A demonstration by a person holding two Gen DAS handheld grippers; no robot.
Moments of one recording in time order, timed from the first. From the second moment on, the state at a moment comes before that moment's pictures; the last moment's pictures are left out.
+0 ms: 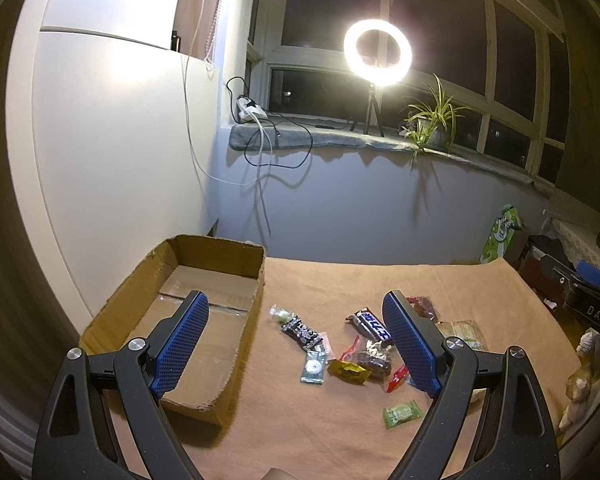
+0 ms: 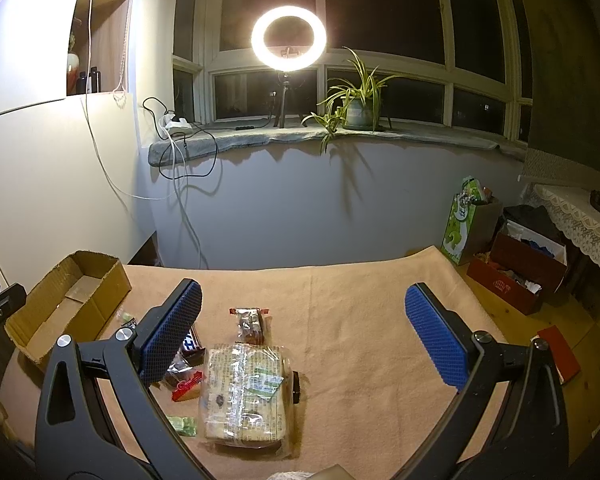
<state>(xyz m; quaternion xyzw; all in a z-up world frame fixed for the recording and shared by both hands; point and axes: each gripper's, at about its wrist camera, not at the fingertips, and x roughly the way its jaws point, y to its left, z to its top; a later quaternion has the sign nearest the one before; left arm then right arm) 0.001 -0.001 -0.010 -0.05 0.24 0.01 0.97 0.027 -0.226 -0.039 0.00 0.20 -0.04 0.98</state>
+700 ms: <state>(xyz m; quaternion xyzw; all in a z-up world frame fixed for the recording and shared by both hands) 0.020 -0.018 -0.036 -0.06 0.29 -0.03 0.96 0.053 -0.240 -0.063 0.01 0.25 -0.02 0.97</state>
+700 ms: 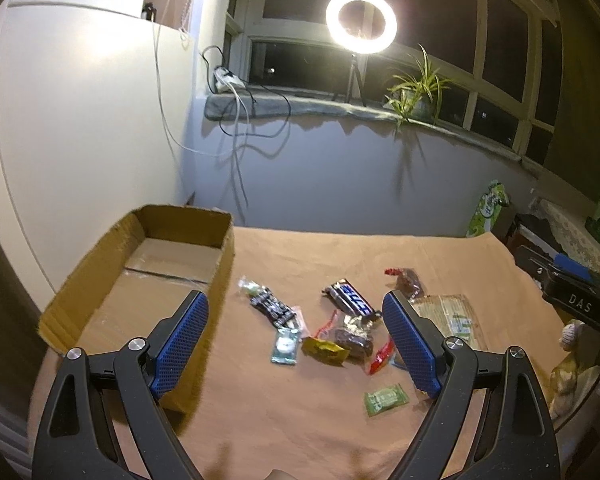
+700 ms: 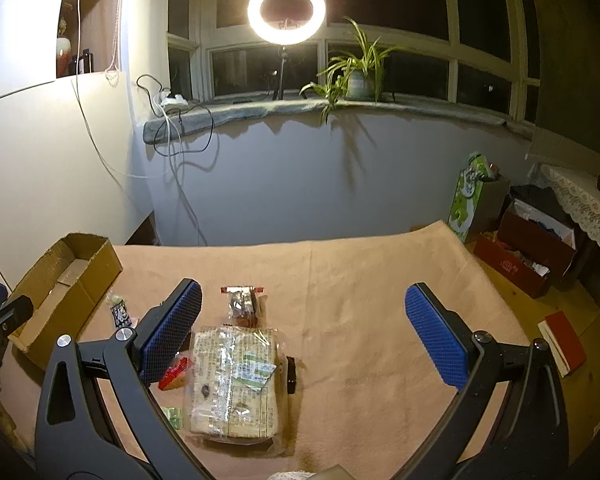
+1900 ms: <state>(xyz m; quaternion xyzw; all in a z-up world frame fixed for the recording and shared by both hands) 0.061 -0.099 -0.112 -0.13 0.45 -0.25 0.85 0.110 -0.262 -0.157 0.15 0.48 0.20 0.84</state>
